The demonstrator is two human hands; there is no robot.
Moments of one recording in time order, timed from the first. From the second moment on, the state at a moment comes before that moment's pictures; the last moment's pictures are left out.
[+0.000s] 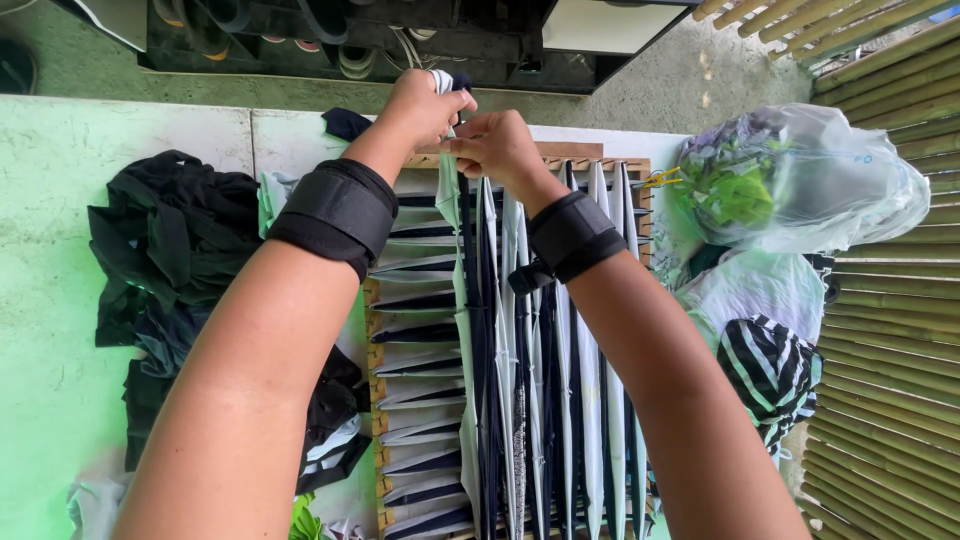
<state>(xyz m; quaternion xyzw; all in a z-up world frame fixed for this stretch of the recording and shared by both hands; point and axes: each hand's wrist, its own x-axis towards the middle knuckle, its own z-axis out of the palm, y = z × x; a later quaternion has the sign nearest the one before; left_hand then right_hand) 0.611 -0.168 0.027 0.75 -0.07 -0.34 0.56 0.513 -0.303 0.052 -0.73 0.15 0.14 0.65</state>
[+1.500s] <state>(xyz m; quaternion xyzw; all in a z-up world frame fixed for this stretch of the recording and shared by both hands) 0.624 -0.188 -0.027 0.73 0.01 -0.47 0.50 0.535 -0.322 0.049 -0.92 0.07 -0.05 0.39</state>
